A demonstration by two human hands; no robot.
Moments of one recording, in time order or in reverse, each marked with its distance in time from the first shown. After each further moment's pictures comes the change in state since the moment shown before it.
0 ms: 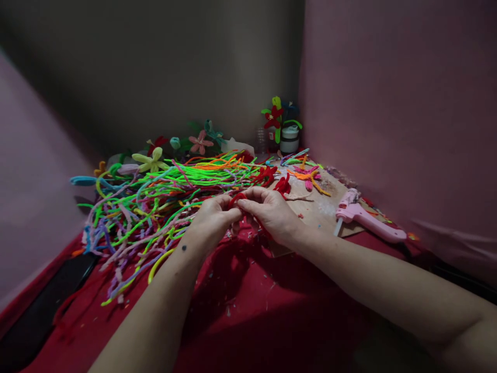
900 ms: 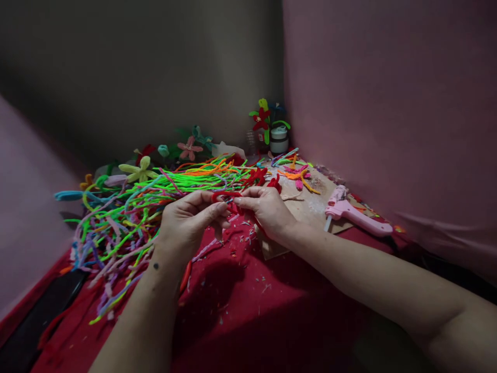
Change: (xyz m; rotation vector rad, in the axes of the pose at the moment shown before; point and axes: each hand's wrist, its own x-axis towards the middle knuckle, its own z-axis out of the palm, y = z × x) left_hand -0.011 0.013 -0.001 -0.150 0.191 0.246; right_hand 0.006 -0.004 -0.010 0.020 0.174 0.027
